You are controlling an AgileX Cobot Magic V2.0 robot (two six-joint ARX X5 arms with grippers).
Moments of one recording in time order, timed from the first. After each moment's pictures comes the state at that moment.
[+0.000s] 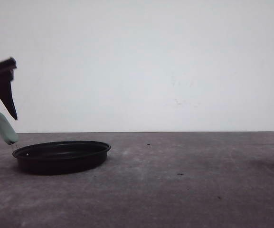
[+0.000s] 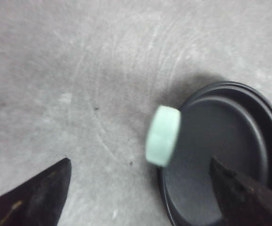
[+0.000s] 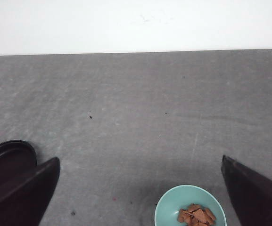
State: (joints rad) left arm -0.06 1.33 0.80 -0.37 0.16 -0.53; right arm 0.05 0.80 1.35 -0.99 -0.15 0.13
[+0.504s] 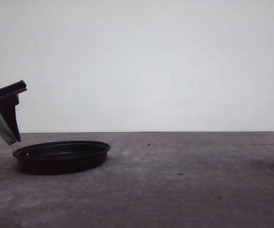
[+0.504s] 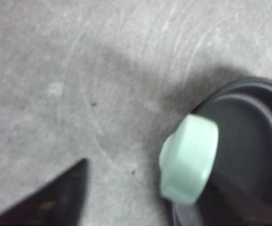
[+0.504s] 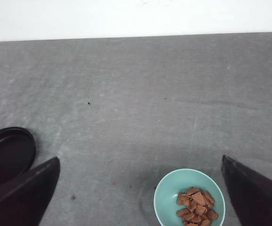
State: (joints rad) left arm -0.08 1.45 0.80 -0.29 0.16 -0.58; right arm 0.05 0.80 1.35 -1.05 -0.15 0.13
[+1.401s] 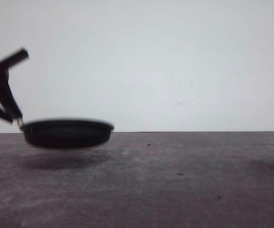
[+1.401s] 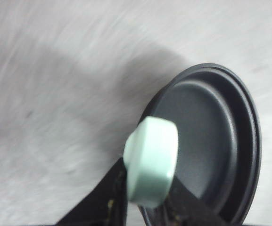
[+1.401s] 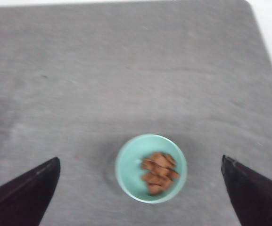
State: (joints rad) left arm -0.09 1.28 0.80 -0.26 0.31 -0.59; right arm 0.05 0.82 1.33 -1.18 0.05 0.13
